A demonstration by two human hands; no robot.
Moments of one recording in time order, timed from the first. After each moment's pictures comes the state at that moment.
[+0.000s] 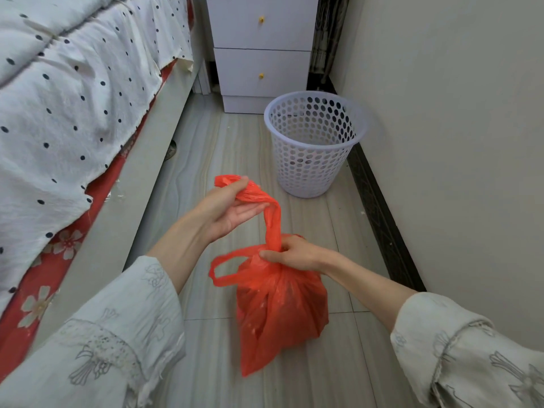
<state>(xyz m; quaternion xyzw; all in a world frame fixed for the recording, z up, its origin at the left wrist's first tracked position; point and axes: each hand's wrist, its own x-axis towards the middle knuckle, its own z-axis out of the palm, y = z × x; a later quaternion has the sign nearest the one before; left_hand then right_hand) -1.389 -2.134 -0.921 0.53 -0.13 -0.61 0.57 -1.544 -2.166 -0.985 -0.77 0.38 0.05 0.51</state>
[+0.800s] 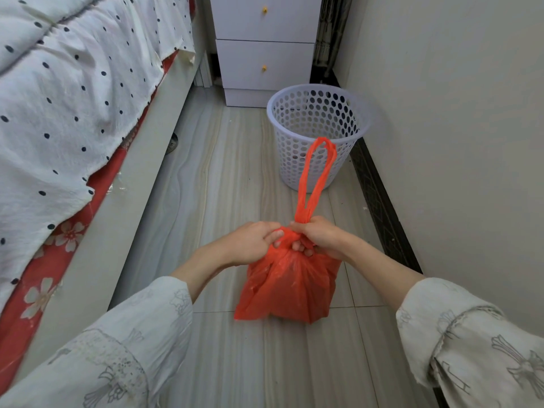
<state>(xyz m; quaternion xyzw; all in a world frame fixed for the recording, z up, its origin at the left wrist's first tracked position) -1.418 -2.108 -0.957 0.65 -0.67 -0.33 0.13 -1.554 -2.192 -0.990 -0.62 0.49 -0.04 0.60</state>
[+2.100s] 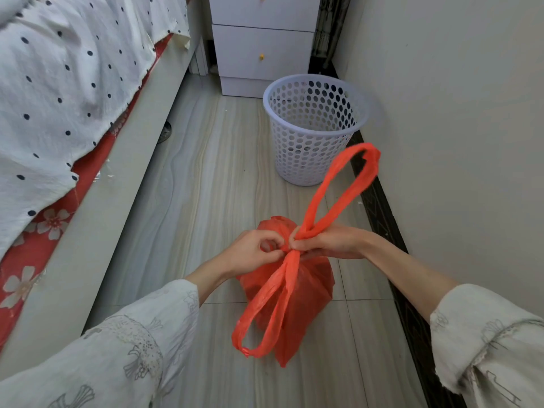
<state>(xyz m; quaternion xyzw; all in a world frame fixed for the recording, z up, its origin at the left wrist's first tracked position) -1.431 -2.098 -1.012 0.65 -0.59 -0.40 0.27 -1.597 -2.193 -0.979 -0.64 0.31 0.07 0.70</state>
